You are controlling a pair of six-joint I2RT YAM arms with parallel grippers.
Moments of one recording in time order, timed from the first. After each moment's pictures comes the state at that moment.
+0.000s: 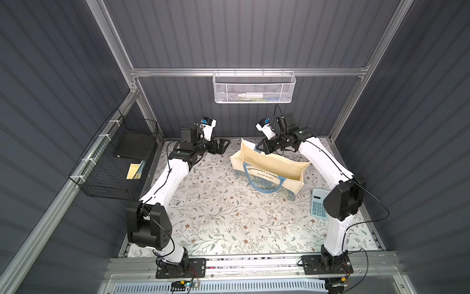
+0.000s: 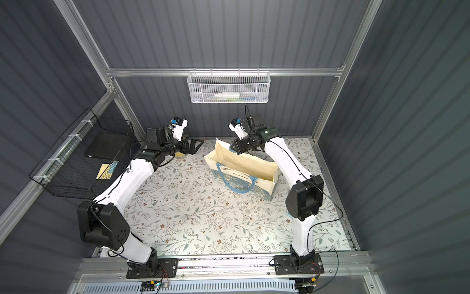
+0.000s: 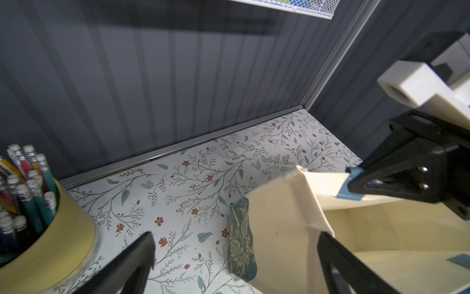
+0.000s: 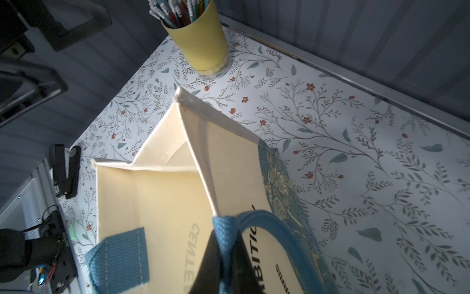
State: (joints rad) left arm -0.19 1.59 1.44 -0.24 0.46 -0.07; right arm 0.46 1.94 1.98 -0.87 -0.50 -0.09
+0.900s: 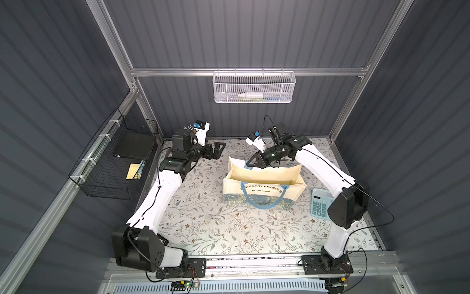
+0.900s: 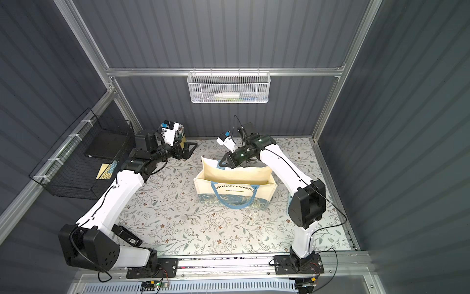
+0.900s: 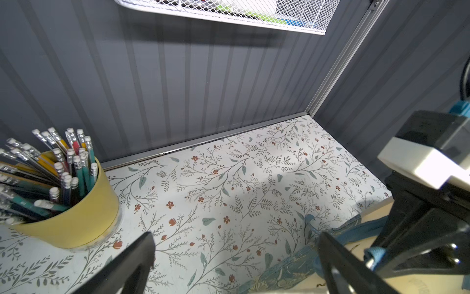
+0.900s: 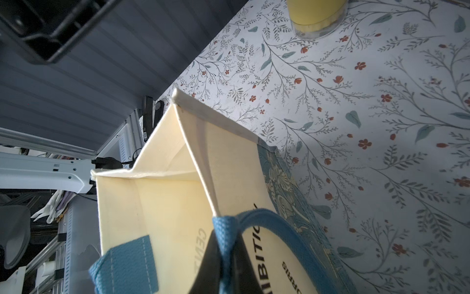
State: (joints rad) left arm -0.19 1.39 1.30 -0.28 0.41 -0.08; right arm 0.57 1.86 1.84 -0.93 -0.70 -0.12
